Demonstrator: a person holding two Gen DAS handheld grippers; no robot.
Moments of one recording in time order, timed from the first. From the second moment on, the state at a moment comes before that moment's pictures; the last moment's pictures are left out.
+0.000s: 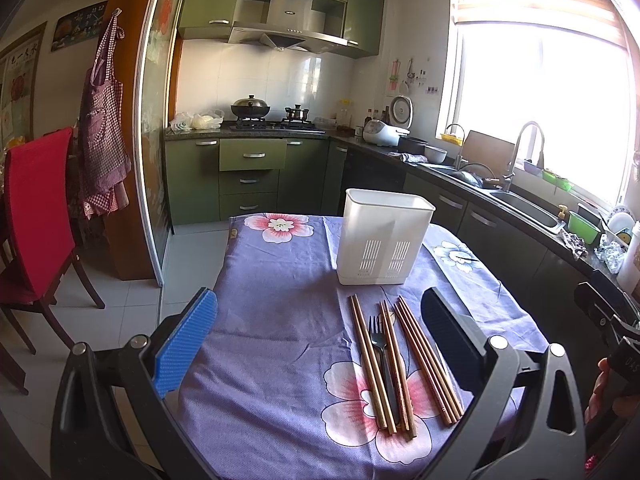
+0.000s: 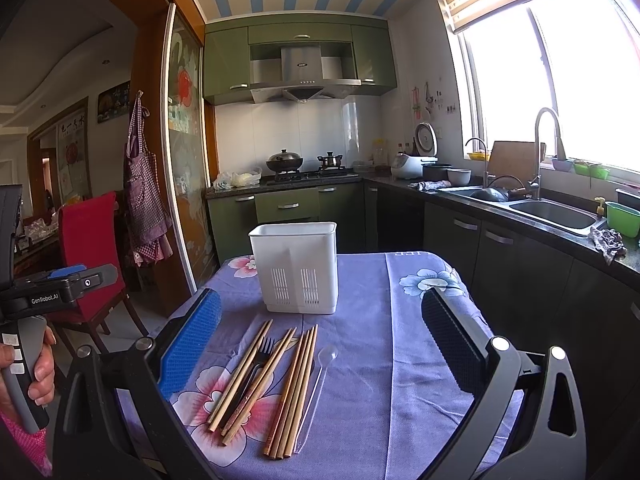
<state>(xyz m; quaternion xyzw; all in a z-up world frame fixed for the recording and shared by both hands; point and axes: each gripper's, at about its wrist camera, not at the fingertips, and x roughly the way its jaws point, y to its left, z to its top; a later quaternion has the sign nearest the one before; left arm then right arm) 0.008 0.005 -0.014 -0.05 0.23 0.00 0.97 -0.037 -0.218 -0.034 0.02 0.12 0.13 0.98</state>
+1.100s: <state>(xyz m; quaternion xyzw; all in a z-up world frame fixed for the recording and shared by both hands) 0.032 0.007 -0.027 -0.06 0.27 0.00 0.96 -0.005 -0.223 -0.046 0.01 0.17 0.13 0.98</state>
